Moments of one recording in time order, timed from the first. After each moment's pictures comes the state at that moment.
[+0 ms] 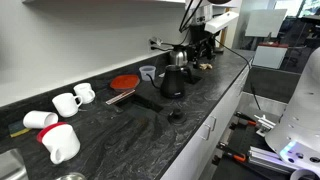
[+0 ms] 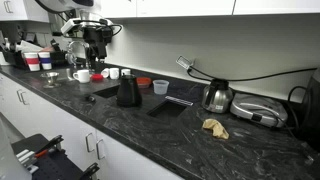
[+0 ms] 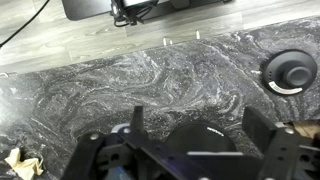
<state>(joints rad) 0.00 -0.44 0.23 -2.46 -0.09 1.89 0.41</state>
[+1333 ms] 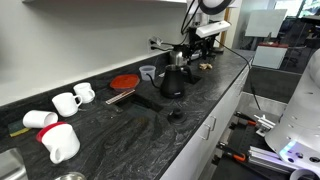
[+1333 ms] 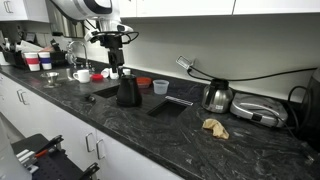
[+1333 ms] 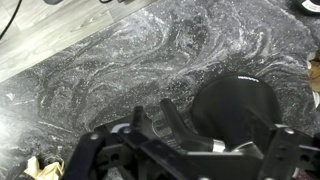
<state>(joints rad) -0.06 -0.35 0.12 -2.46 -0.13 2.10 0.50</state>
